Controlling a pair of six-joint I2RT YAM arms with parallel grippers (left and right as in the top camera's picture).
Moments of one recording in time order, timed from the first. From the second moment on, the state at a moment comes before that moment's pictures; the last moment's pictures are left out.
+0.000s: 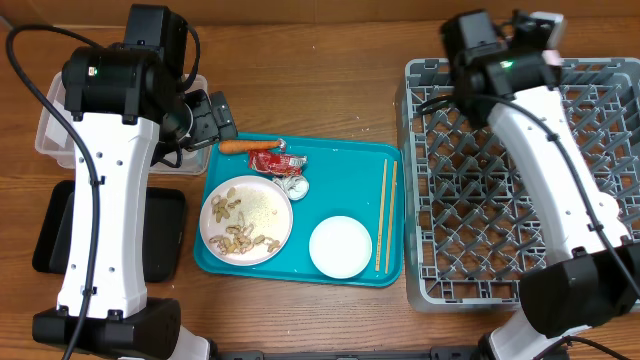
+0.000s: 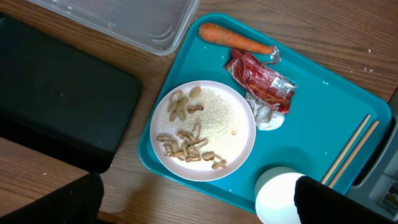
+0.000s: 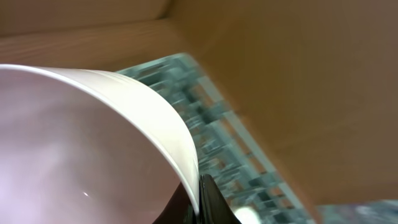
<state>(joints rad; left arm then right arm) -0.10 1.71 2.06 -1.67 -0.05 -0.47 0.23 1.80 1.82 -1.26 1.10 0.57</state>
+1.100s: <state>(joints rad) -0.10 1.71 2.06 -1.67 -0.05 -0.47 0.13 1.96 1.65 -1.07 1.19 0.46</state>
